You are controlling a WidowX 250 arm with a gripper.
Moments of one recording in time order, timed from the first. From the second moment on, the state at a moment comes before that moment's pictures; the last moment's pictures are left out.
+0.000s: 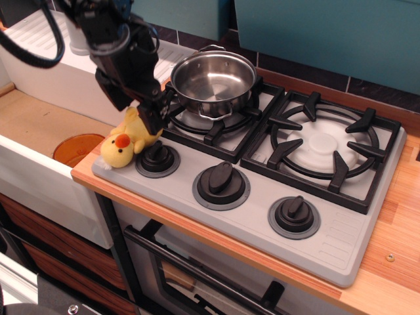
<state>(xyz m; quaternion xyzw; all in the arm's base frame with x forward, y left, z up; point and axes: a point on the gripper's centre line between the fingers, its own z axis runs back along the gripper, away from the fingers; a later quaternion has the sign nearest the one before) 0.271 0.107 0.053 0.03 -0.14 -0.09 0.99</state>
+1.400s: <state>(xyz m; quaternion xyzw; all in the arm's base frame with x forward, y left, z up) 0.263 0.111 0.025 0.02 -0.09 -0.07 0.99</state>
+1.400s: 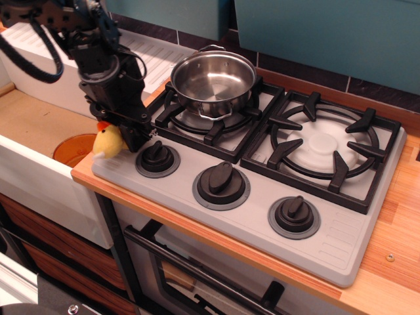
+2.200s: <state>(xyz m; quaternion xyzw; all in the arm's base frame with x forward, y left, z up) 0.296 0.073 0.134 0.06 -0.04 -0.06 1.00</state>
